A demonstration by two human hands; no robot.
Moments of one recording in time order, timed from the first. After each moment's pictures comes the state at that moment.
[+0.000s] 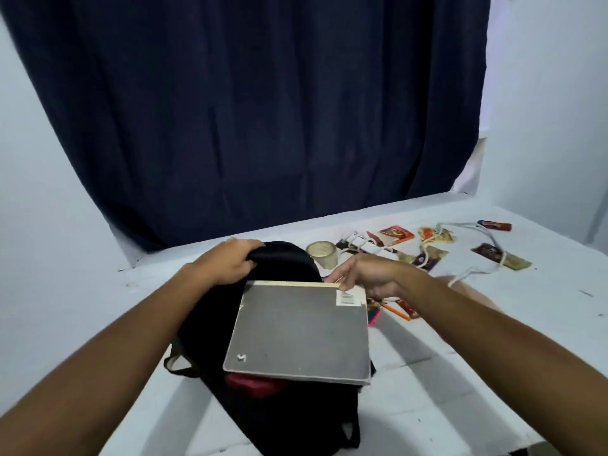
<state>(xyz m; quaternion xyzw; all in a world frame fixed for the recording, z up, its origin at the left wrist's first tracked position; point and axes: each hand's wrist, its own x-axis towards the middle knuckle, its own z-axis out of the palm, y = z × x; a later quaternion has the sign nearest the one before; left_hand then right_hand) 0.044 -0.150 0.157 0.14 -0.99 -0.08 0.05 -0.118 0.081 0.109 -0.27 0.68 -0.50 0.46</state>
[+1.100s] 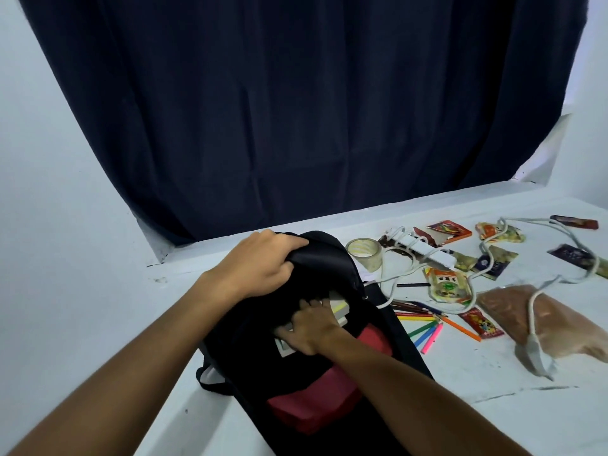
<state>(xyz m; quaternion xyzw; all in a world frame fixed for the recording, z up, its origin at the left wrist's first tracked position) 0.058 -0.163 0.177 0.09 -0.99 0.00 0.10 -0.029 -0.106 0.017 -0.51 0.86 -0.01 0.08</state>
